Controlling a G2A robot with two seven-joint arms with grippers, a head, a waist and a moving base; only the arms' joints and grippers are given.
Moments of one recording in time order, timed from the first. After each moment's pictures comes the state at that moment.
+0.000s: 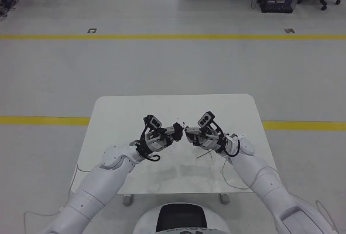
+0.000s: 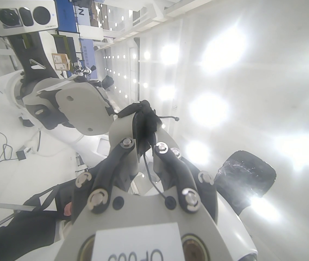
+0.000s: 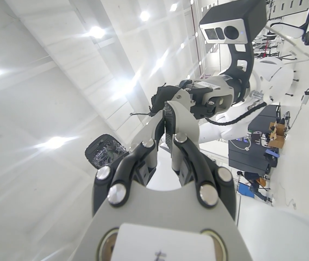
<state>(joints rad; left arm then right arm) 1.30 -1.17 -0.98 -1.39 -0.96 -0.30 -0.97 -1.13 -1.31 0.97 -0.93 1.09 -0.17 1.39</state>
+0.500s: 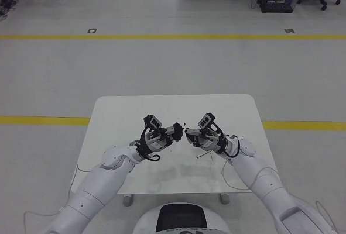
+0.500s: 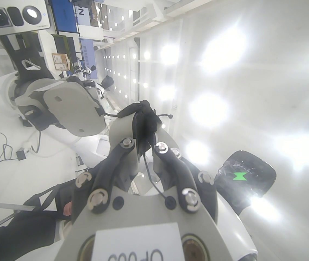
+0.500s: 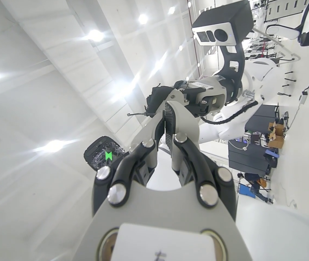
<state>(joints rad) 1.30 -1.17 -0.98 -1.39 -0.96 -0.30 -0.97 -1.13 -1.31 0.98 -0.92 1.08 -0.17 1.39</state>
